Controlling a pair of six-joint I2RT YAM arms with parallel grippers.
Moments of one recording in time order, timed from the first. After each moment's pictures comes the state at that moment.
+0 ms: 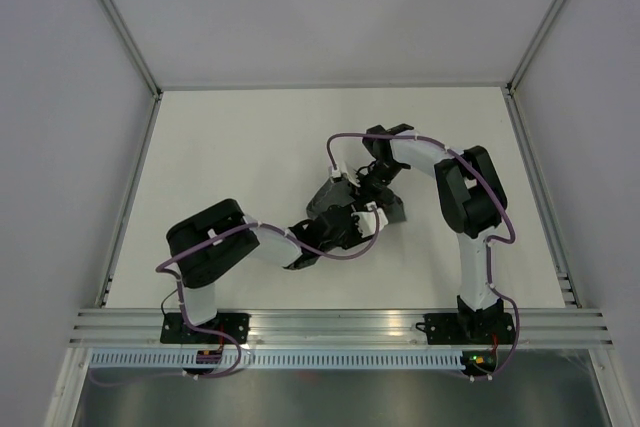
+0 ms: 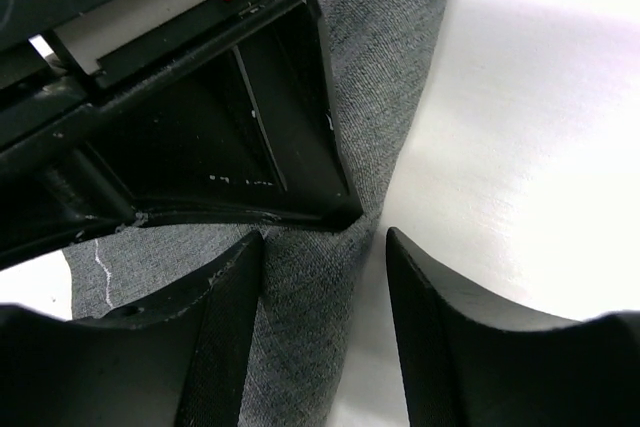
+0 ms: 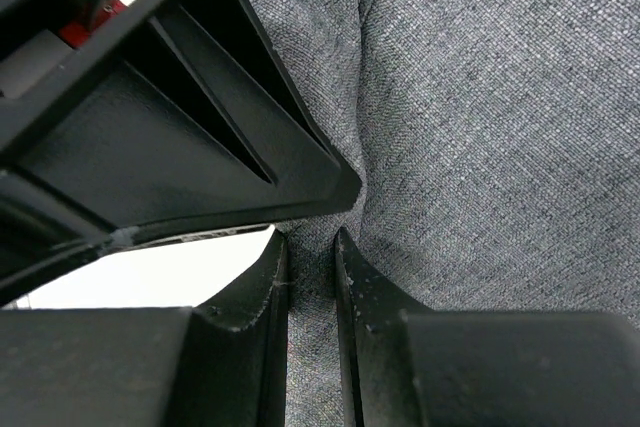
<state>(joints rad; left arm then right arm) -1.04 1.85 0.74 0.62 -0.16 0.36 0.45 2.13 1.51 -1.07 -0.69 -1.09</state>
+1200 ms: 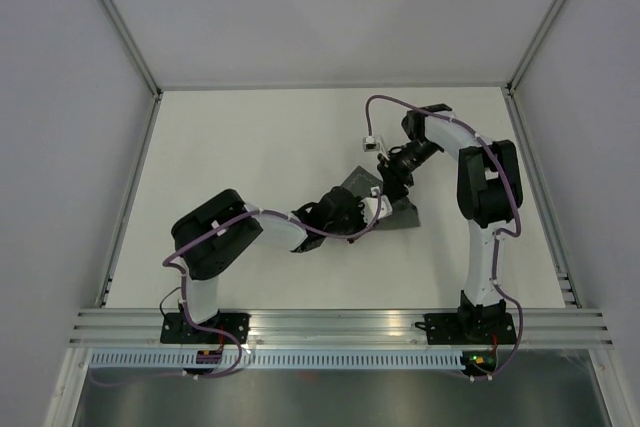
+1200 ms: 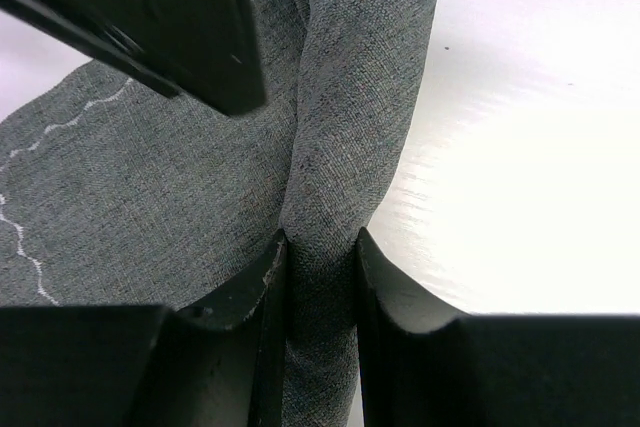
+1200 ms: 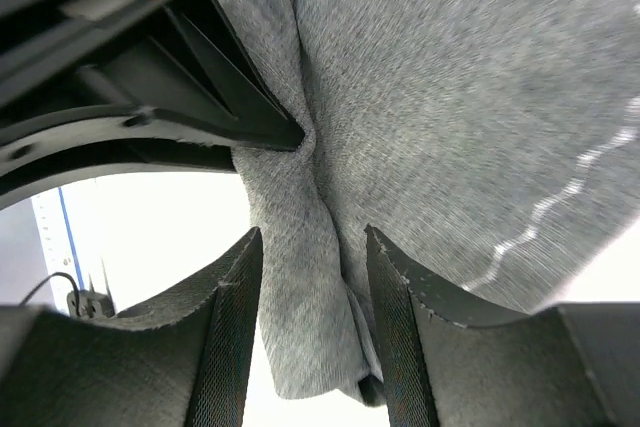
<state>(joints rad) -0.96 1.90 0.87 0.51 0.15 0.27 0.23 2.17 1.66 -1.30 -0.81 -1.09</state>
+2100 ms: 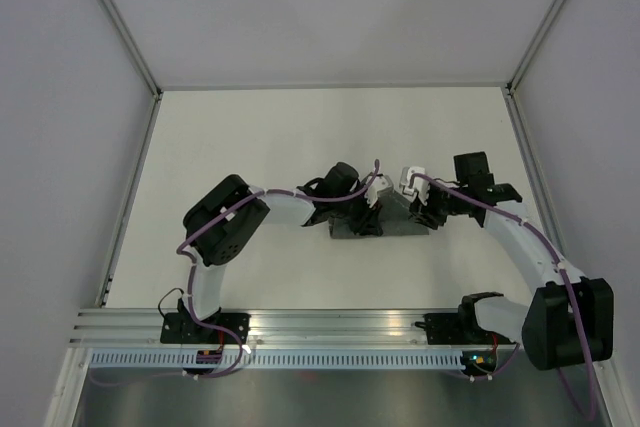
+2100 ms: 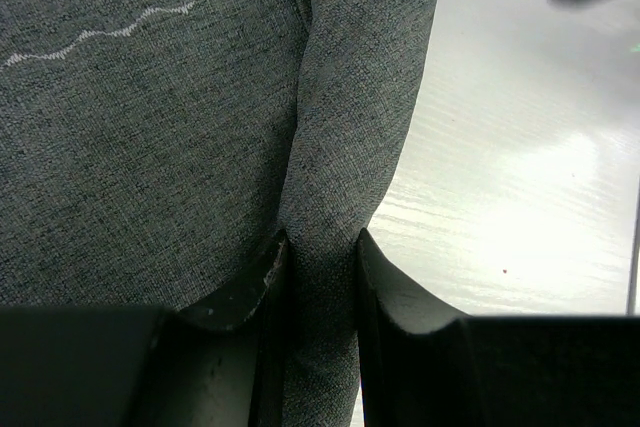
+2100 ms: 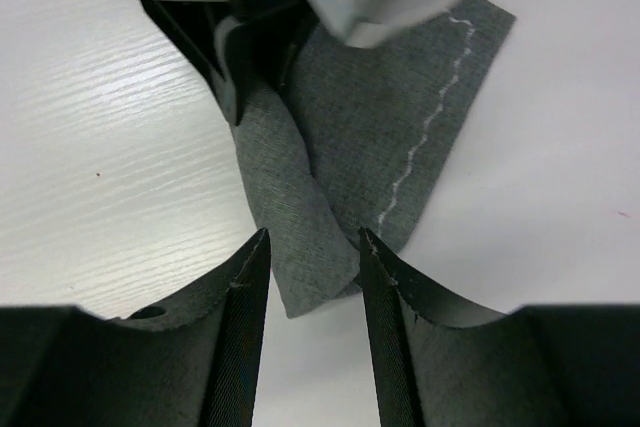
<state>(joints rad) -0.85 2.01 1.09 0.23 0.56 0.04 0.10 1.19 0.82 -0.66 -0.72 -0.99</state>
